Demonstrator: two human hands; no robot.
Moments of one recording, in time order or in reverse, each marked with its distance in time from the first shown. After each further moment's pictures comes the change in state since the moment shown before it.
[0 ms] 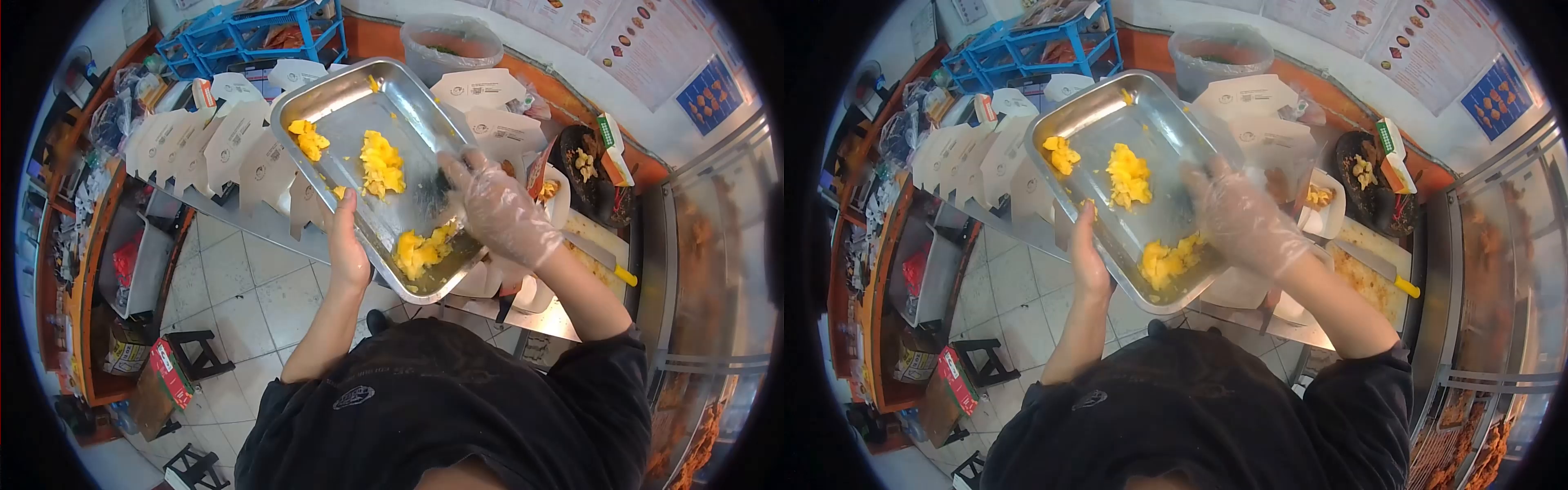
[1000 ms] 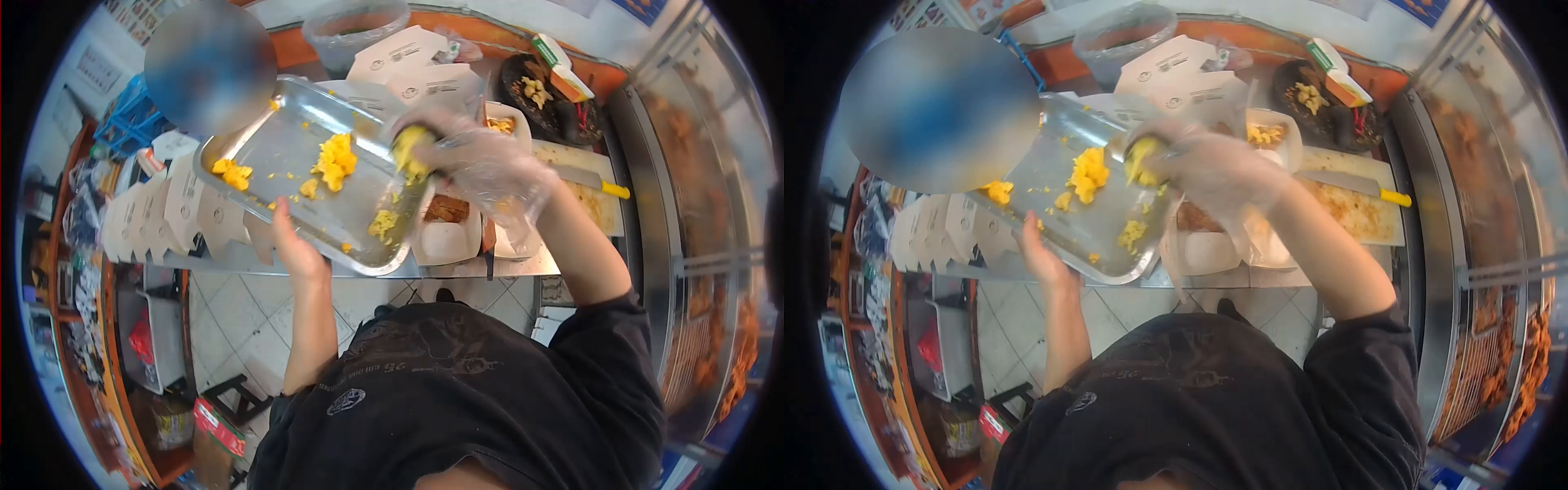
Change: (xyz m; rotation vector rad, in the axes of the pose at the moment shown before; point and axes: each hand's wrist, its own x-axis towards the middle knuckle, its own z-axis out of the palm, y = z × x) left_hand 0.017 -0.004 0.043 0.026 0.113 -0.124; right_hand -0.040 0.027 -0.044 1.214 -0.065 0.548
